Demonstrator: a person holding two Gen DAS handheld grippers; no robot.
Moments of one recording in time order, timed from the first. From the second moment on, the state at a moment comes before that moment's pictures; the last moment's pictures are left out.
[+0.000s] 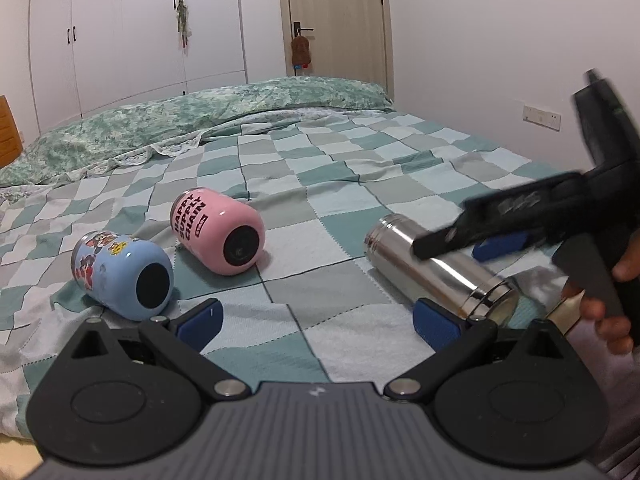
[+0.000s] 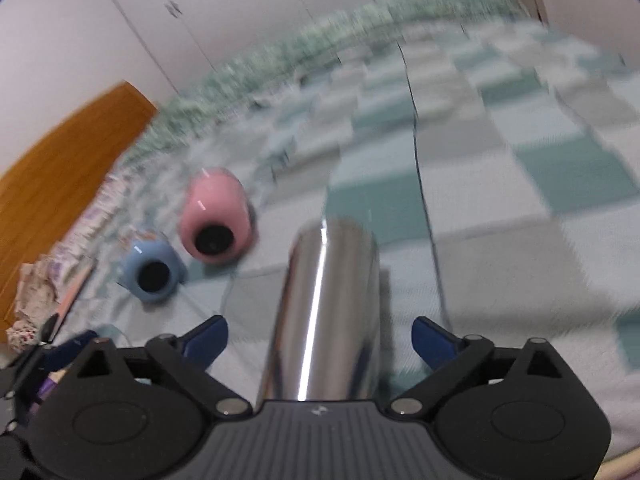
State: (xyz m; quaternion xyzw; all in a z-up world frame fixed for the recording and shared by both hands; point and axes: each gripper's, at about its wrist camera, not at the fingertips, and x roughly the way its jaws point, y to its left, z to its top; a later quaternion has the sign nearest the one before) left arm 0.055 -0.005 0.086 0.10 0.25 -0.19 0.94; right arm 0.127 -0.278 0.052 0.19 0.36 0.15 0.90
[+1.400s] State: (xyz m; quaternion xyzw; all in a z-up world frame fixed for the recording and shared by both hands) left arm 0.189 -0.130 0.053 -0.04 0.52 -0.11 0.85; right arm 0.114 -0.405 0.043 0.01 0.24 0.16 0.96
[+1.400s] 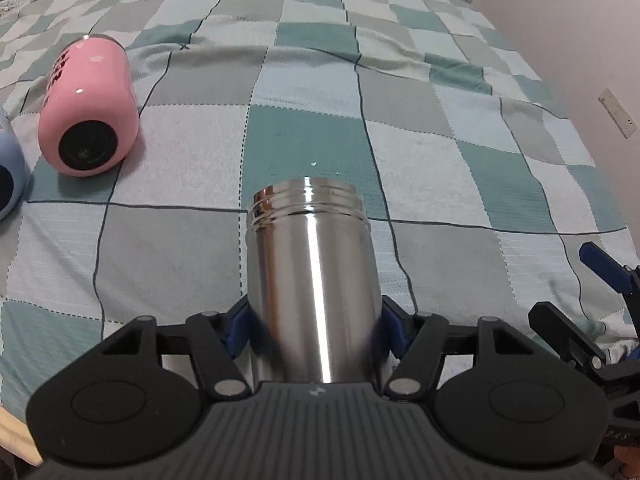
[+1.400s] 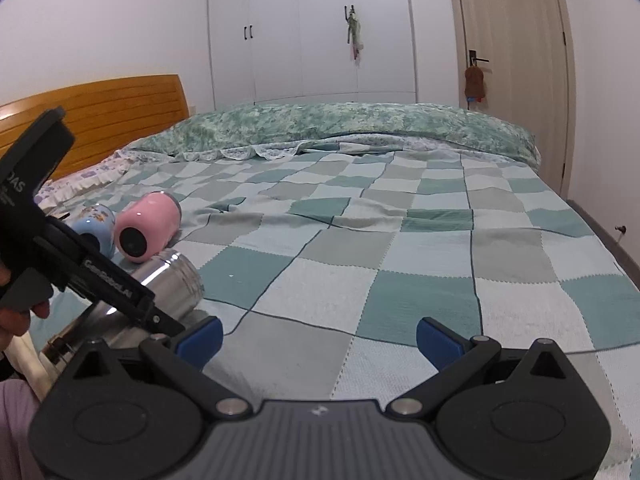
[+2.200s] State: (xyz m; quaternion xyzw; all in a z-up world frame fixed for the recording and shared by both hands) left arm 0.144 -0.180 0.140 0.03 0.24 -0.22 0.95; right arm 0.084 -0.440 0.045 0.06 0.18 0.08 0.98
